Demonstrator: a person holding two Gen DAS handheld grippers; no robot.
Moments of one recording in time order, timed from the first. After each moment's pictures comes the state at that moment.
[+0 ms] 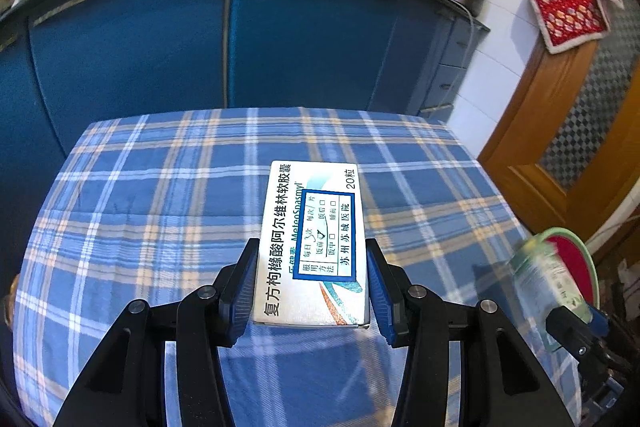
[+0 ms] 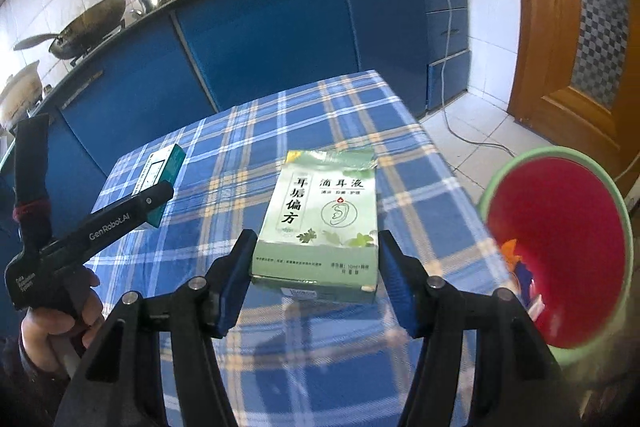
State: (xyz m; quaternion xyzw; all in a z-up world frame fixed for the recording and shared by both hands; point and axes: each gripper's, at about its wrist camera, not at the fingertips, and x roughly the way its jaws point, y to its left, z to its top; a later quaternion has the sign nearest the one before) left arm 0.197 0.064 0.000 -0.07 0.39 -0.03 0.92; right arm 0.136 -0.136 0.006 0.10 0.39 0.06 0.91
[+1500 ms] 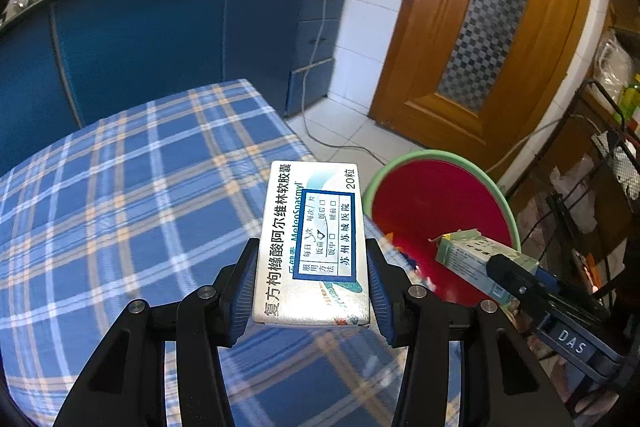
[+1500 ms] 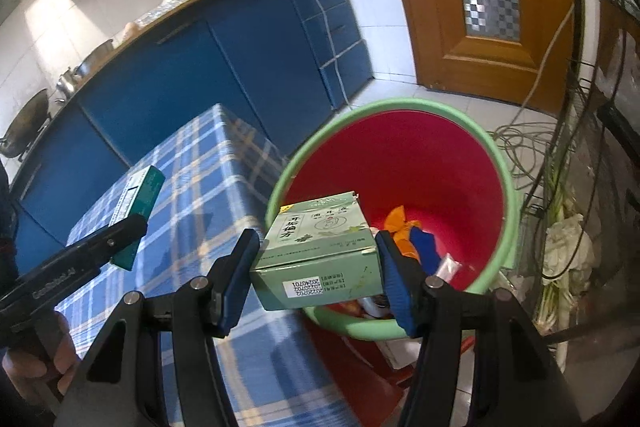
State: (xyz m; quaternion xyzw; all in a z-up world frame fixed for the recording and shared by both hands) left arm 0.155 -0.127 0.014 0.01 0.41 -0.21 0.89; right arm 0.063 -0.312 -0.014 0.21 0.36 -0.07 0.90
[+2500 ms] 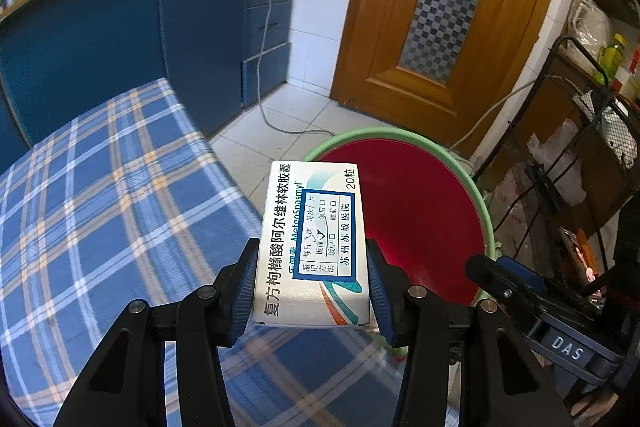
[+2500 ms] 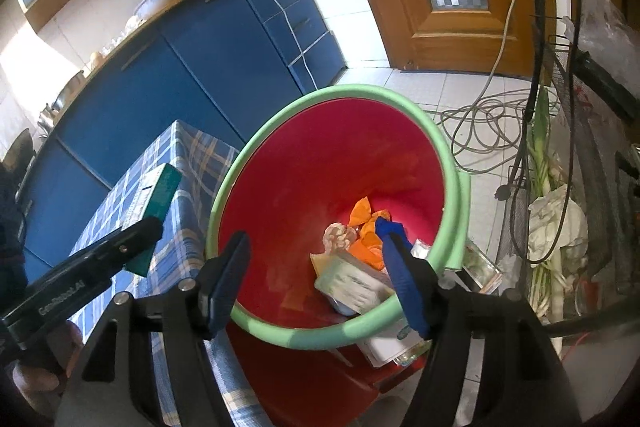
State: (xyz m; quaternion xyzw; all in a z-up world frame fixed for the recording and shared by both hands) left arm 0.158 -0.211 -0.003 0.05 0.42 -0.27 0.86; right arm 0.048 -0.374 -0.037 0.27 0.37 -0.09 0.89
